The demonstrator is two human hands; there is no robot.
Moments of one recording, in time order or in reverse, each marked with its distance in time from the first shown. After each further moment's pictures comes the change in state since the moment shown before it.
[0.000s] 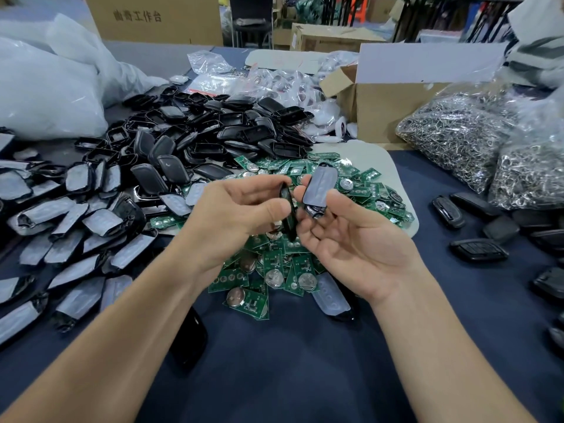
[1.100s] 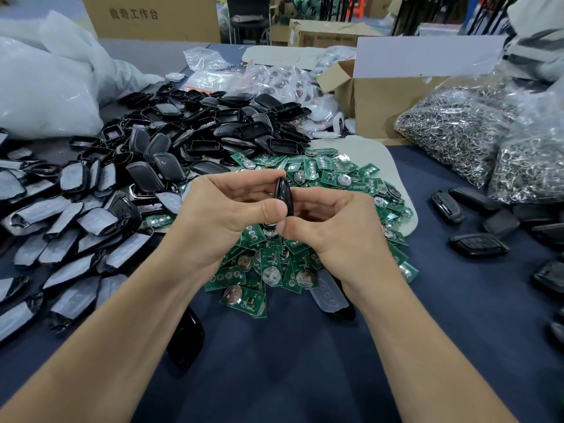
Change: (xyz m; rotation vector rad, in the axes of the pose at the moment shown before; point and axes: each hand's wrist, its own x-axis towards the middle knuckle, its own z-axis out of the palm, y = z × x) left_hand -0.004 0.007 0.001 -0.175 0.034 0.097; right_hand 0.001 0.014 0.004 -1.028 0.207 -0.486
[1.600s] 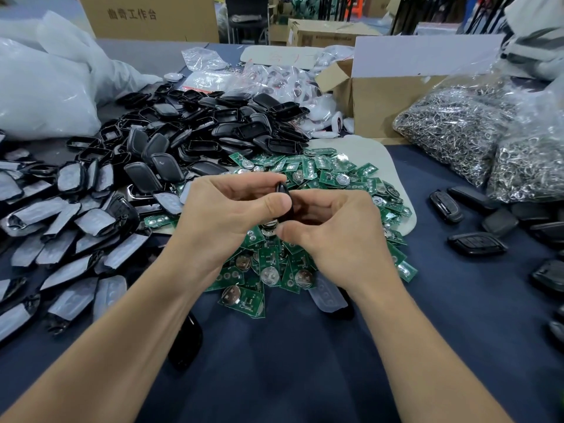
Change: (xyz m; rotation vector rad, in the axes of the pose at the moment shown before) left_hand -0.005 0.003 0.008 0.116 0.098 -0.005; right_hand -0.003 -0.003 0.000 -0.163 0.004 -0.051
